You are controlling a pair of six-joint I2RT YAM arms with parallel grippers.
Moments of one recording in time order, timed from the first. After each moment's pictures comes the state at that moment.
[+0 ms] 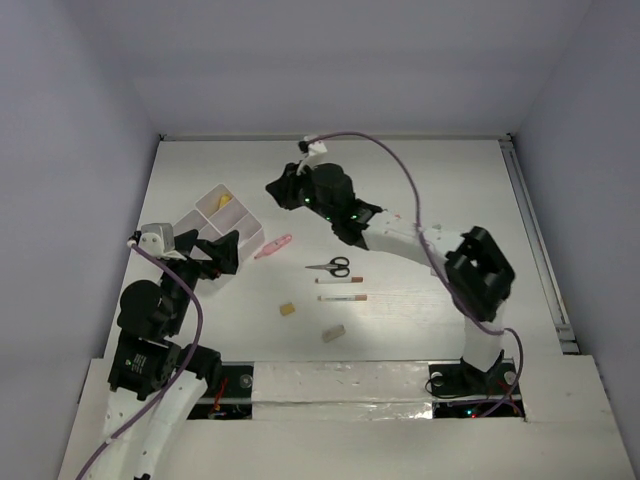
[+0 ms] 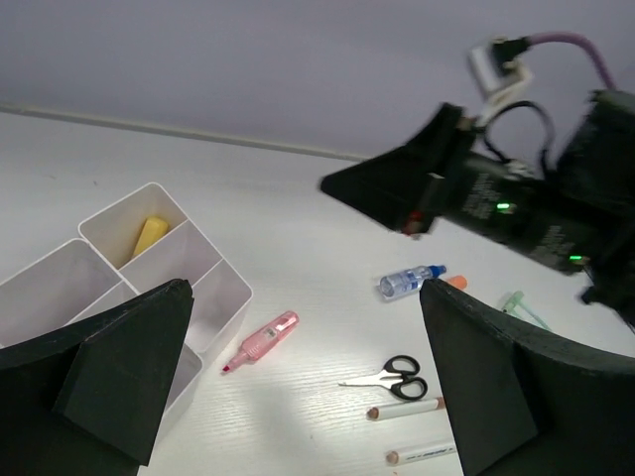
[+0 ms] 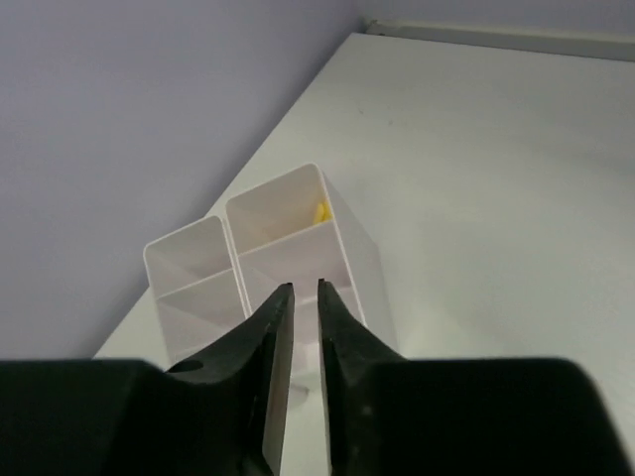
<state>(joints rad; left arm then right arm) -0.30 0.29 0.68 -0.32 -0.09 -0.33 0.86 2.00 1.57 0.36 0.05 0.46</state>
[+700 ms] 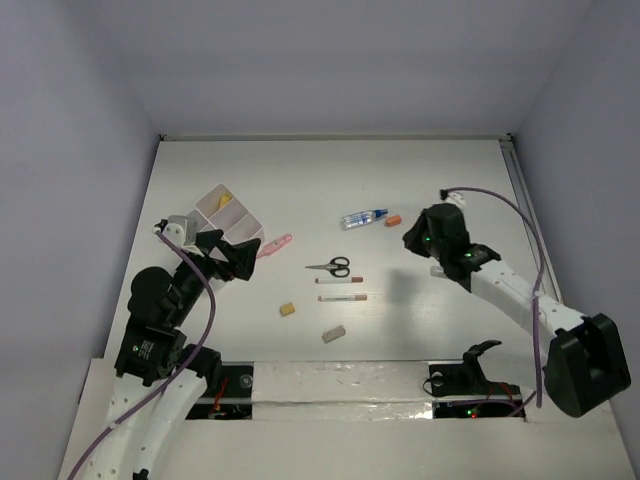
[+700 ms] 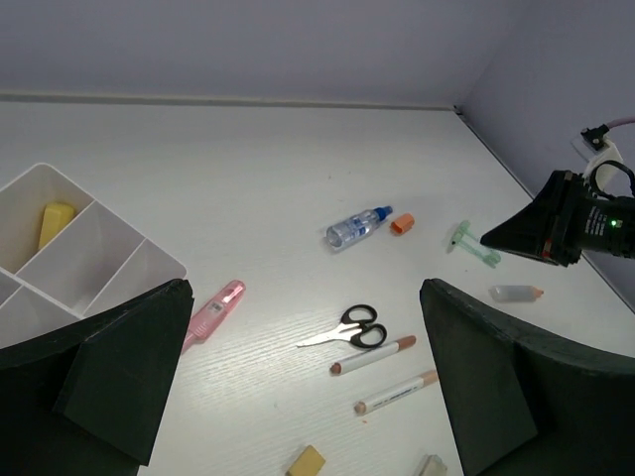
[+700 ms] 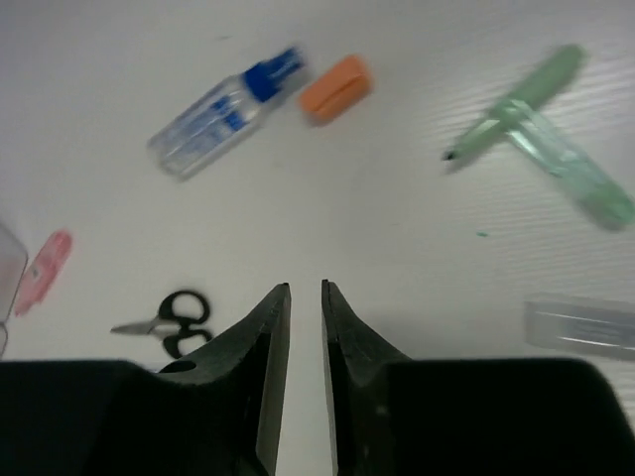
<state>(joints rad) -0.30 0.36 0.66 -0.29 0.13 -0.32 0.52 1.20 0.75 -0.17 0.24 0.66</state>
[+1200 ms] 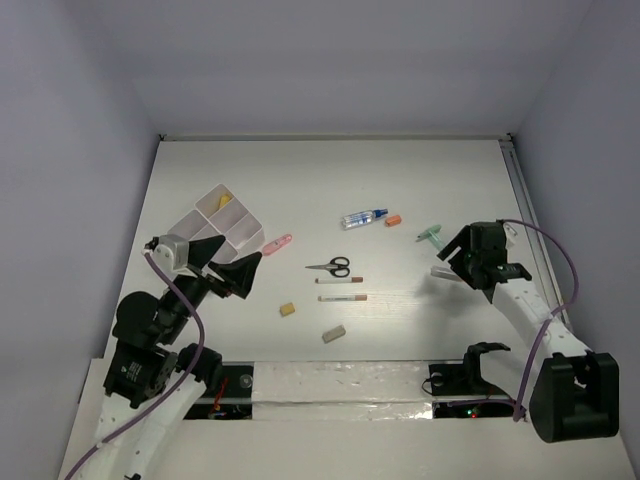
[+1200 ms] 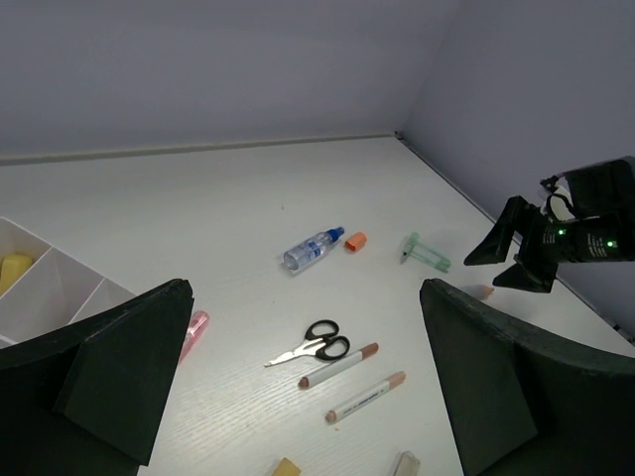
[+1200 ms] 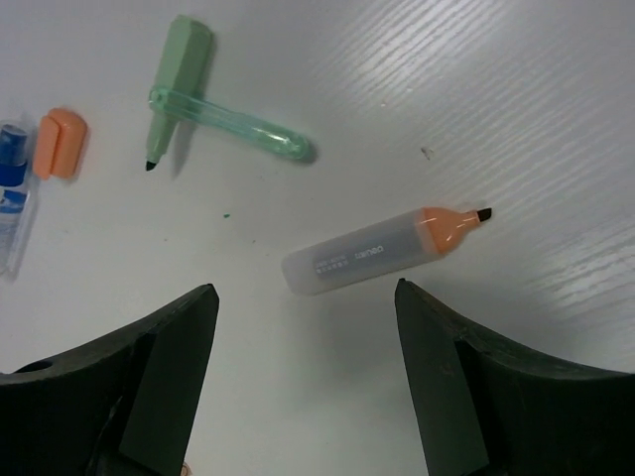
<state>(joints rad) -0.40 0.24 0.66 -0.29 0.15 -0.31 0.07 1.01 0.55 -0.36 0.17 0.79</state>
